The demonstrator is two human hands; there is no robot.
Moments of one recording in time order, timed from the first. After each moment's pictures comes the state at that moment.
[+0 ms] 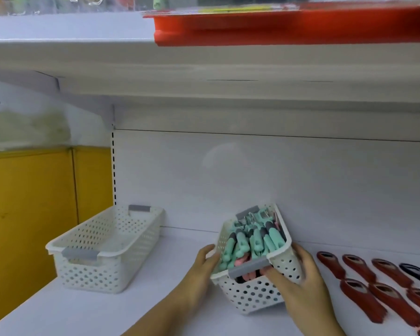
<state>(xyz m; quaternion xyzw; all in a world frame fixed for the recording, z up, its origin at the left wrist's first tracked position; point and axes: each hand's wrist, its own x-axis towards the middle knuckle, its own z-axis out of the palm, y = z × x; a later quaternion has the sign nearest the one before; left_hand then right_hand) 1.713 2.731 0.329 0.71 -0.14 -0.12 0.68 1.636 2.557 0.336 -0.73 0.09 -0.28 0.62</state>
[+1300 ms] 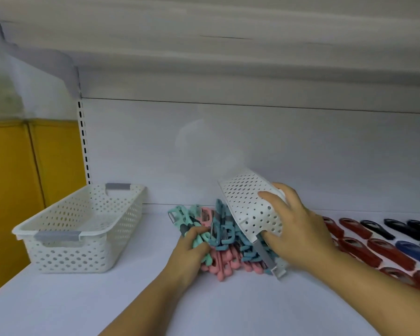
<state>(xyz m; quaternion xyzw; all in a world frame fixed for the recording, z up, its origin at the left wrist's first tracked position) 1.726 2.744 0.297 0.74 -0.18 -0.07 0.64 1.623 2.550 0.386 -0.96 0.05 -0.27 0.04</state>
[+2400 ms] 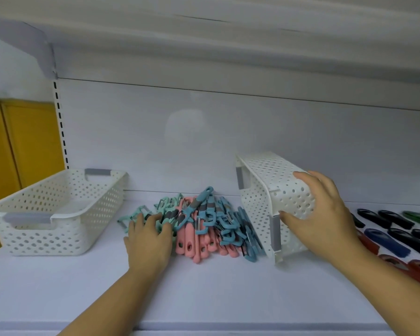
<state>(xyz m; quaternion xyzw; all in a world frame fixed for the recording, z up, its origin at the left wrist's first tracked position) 1.725 2.745 0.292 0.90 -0.04 0.16 0.41 1.580 2.497 0.386 -0.89 0.11 -0.39 0.20</state>
